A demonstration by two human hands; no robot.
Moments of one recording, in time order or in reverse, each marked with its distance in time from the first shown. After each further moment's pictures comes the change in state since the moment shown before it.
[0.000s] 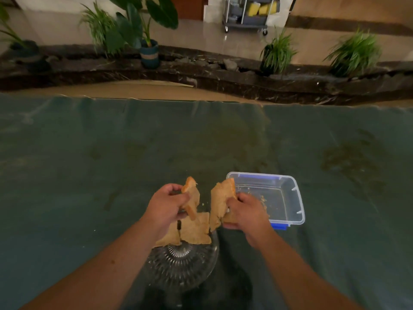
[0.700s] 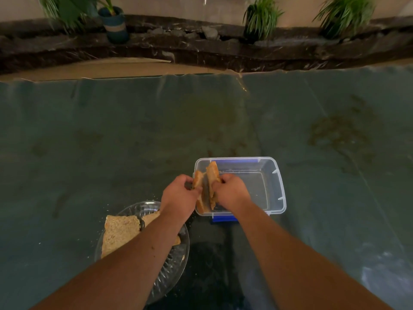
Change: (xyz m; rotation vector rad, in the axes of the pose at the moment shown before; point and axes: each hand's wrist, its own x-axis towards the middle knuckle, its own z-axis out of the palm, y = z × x) left_hand 0.085 -0.063 0.133 0.553 0.086 0.182; right_hand 0.118 0.028 -0.047 -0.444 0.051 -0.047
